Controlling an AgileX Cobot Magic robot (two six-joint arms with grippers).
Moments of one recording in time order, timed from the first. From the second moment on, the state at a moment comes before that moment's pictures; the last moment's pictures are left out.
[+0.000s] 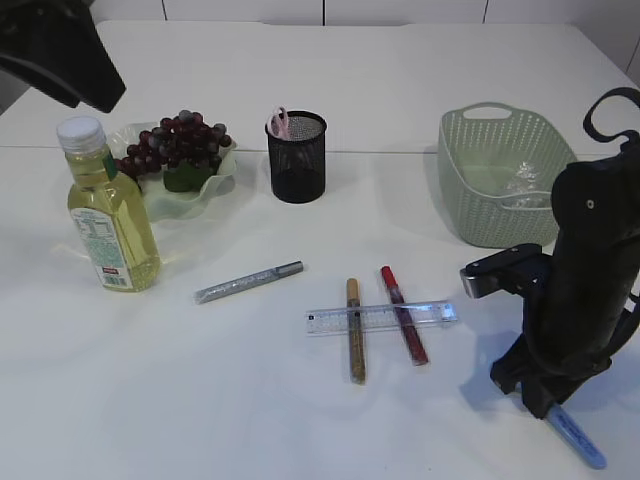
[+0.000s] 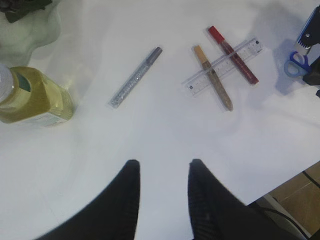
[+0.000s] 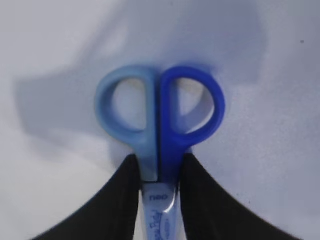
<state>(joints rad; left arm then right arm) -0.47 1.47 -1.56 -0.13 1.25 -0.02 0.26 1.88 -0.96 0.01 0.81 -0.20</state>
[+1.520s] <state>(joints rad) -0.47 1.47 -1.56 -0.13 1.25 -0.02 0.26 1.69 -0.95 0.16 0.79 -0.18</state>
